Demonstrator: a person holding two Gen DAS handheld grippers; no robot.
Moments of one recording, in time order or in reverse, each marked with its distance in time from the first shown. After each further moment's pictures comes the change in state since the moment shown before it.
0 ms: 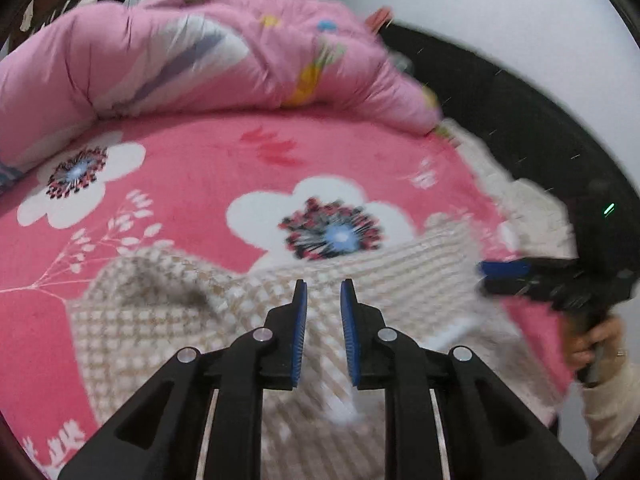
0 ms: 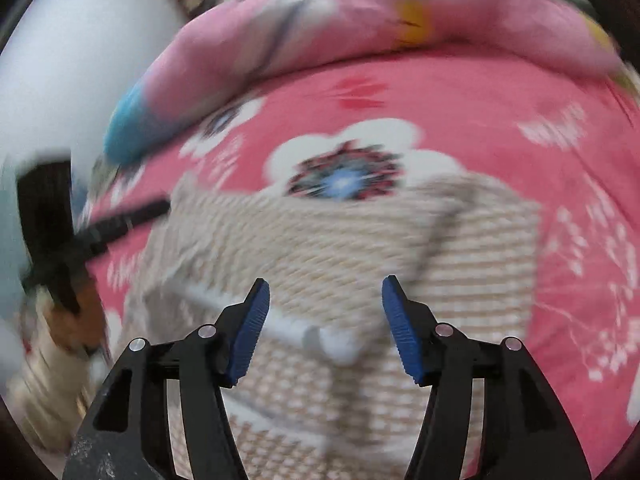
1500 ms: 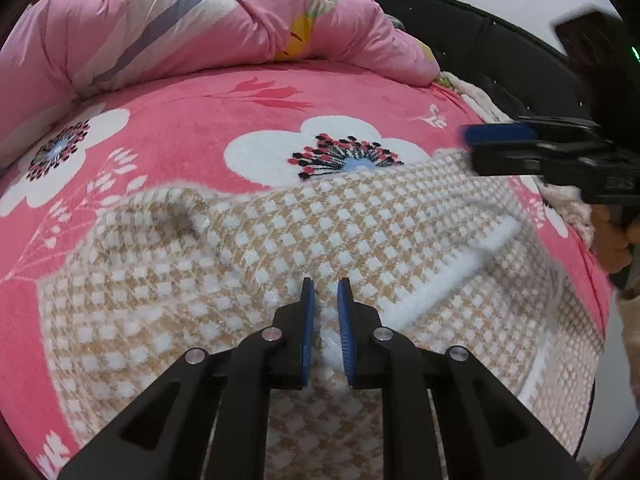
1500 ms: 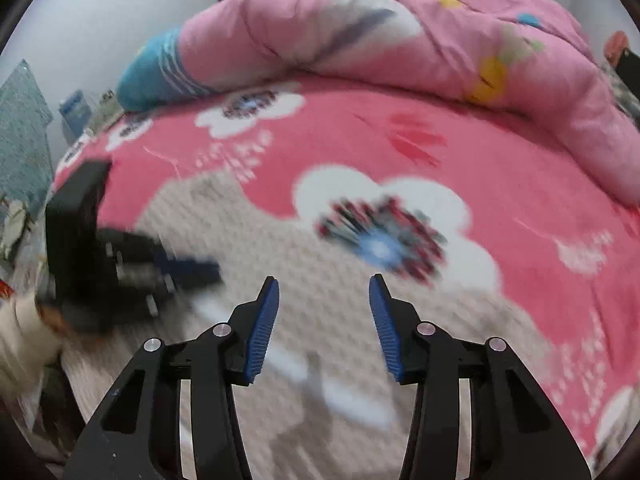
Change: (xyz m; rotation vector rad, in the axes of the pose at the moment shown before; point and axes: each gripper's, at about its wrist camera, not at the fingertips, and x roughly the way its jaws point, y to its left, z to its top) left arm 0.040 0.015 -0.041 0.092 0.075 -0.024; right arm 0.062 0.110 0.023 -0.450 -0.012 -0.064
